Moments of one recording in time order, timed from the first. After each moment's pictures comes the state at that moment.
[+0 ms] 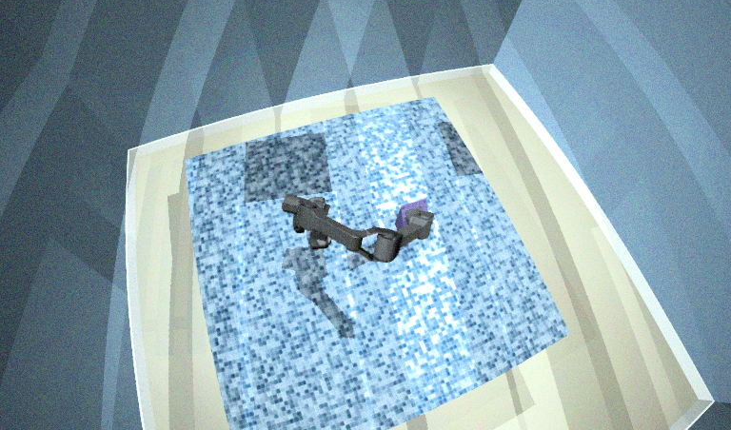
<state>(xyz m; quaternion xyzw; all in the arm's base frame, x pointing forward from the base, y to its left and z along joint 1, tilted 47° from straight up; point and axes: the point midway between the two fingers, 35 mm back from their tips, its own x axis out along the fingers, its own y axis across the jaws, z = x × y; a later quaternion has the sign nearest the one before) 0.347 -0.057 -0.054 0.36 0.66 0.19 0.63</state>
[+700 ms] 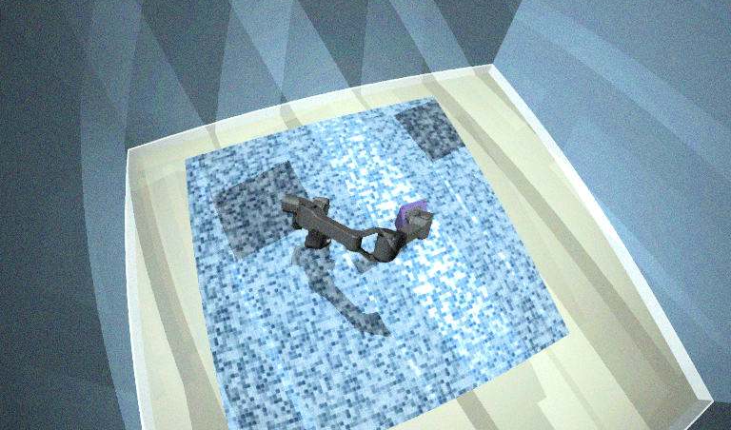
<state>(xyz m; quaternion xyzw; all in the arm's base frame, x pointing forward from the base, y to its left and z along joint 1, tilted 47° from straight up) 0.347 -0.057 -0.054 0.42 0.68 0.12 0.59</state>
